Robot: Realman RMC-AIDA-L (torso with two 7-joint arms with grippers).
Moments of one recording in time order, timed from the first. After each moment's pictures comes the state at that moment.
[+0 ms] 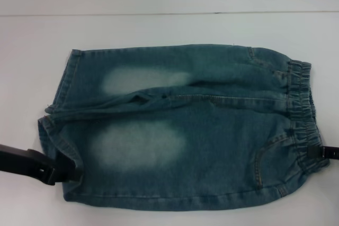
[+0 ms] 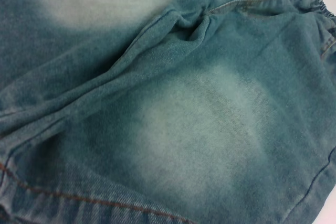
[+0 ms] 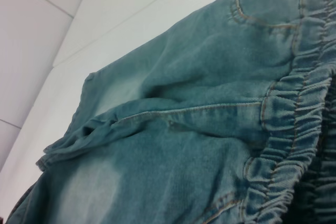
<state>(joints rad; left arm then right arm) -0.48 -2.17 0.65 1.13 2.60 1.80 -2.06 0.36 1.96 -0.45 -0.56 -2.26 -1.58 1.94</state>
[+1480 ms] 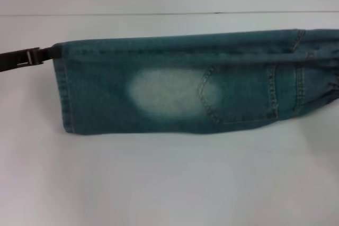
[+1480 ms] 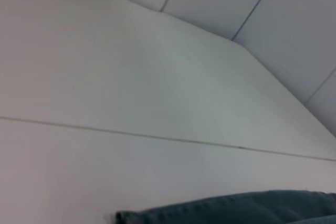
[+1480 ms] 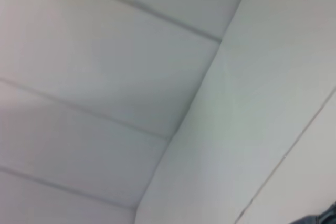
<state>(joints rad) -0.58 -2.06 0.45 0.82 2.22 1.32 -2.01 0.41 1.95 -0.25 -0.39 -1.78 -1.33 2.12</state>
